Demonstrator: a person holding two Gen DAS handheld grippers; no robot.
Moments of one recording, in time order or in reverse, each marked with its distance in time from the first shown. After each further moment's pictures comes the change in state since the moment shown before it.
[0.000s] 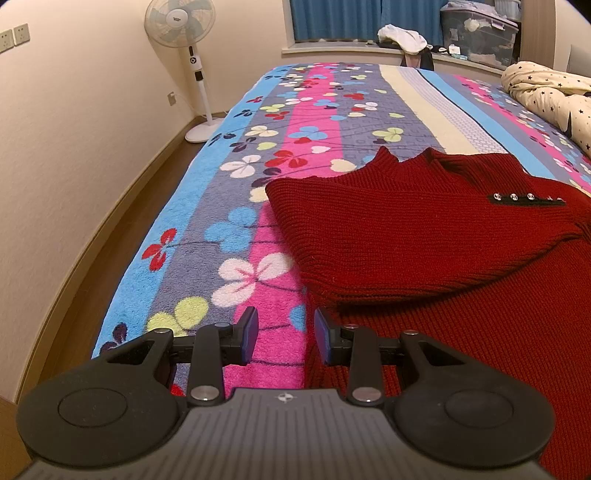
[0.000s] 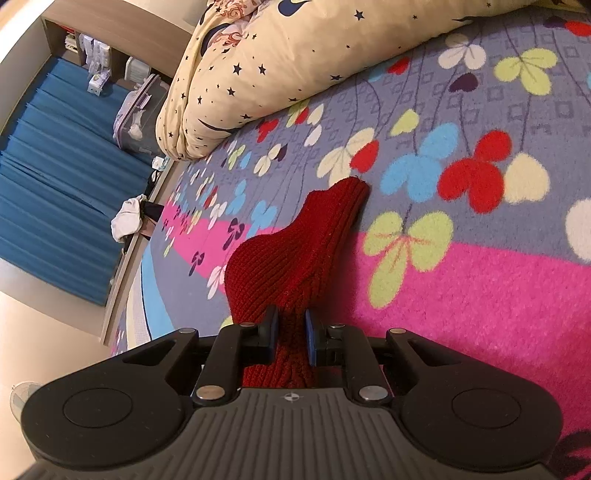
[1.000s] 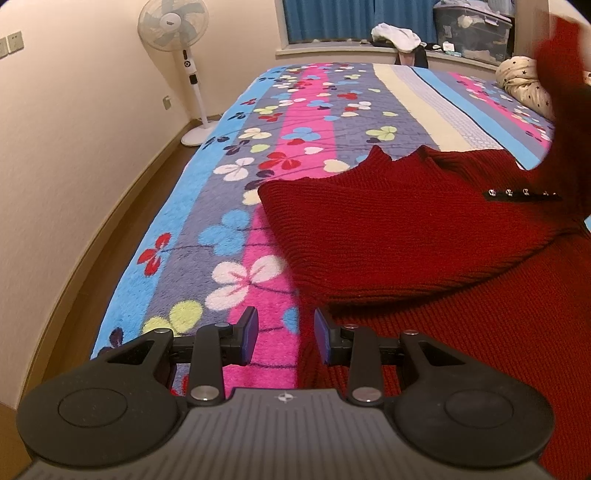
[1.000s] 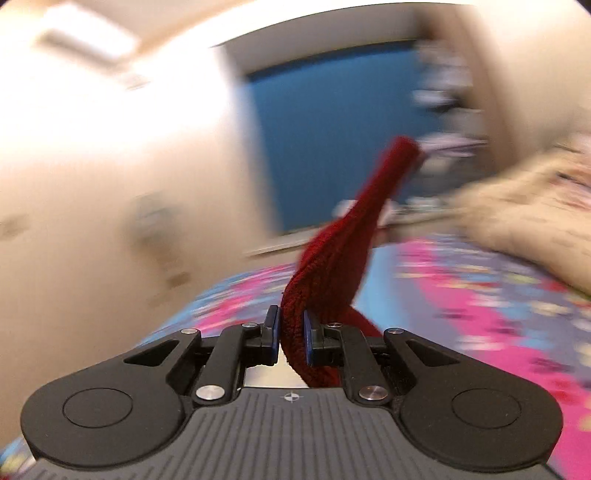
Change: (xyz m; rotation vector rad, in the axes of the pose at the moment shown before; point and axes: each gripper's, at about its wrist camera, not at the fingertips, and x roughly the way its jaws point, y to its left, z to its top) left arm 0.000 -0.007 0.001 0.022 -0.003 -0.001; right arm -0.125 0.183 -0.219 -1.035 0.014 0.674
